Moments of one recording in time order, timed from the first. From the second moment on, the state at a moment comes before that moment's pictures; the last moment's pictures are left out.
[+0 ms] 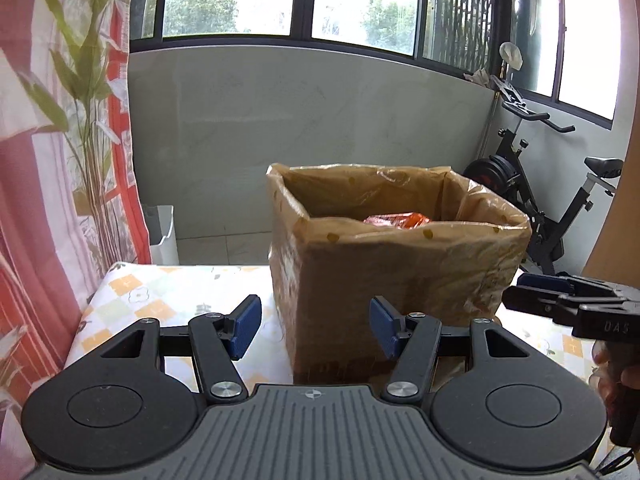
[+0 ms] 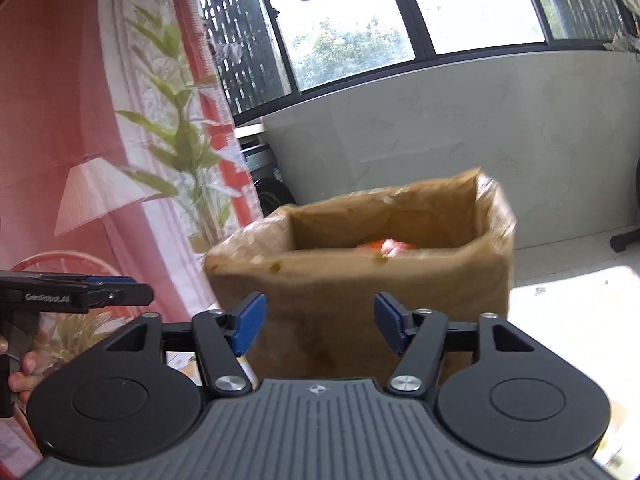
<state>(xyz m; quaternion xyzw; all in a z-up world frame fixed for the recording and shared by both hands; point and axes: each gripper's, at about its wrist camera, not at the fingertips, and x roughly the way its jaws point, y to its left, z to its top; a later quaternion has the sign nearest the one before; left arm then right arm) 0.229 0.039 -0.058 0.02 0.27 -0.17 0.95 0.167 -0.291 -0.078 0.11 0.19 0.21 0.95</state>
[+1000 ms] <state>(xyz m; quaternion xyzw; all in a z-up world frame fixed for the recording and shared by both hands) 0.227 0.078 -0.145 -0.03 0.33 -0.12 0.94 0.178 -0.175 -0.198 -0.07 0.41 0.29 0.86</state>
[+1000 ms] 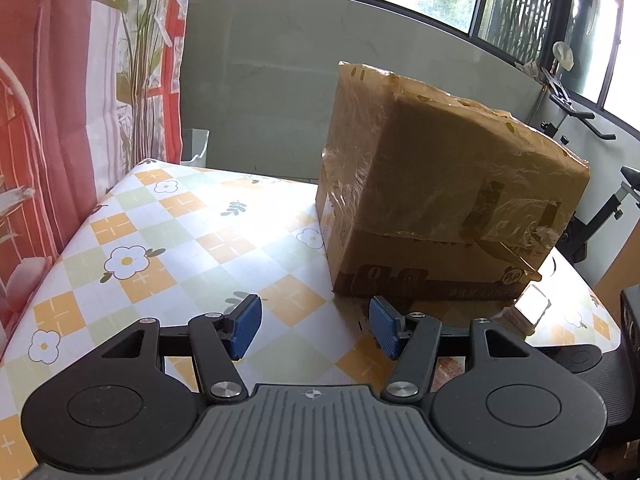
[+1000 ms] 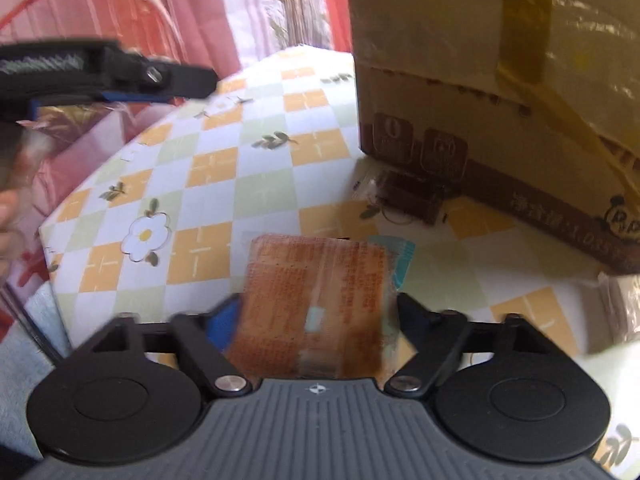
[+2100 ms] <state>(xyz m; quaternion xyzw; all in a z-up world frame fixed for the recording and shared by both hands) 0.320 -0.061 -0.242 0.05 0.42 -0.10 0.90 0.159 -0.294 -0.221 -0.01 0.29 0.21 0.94</state>
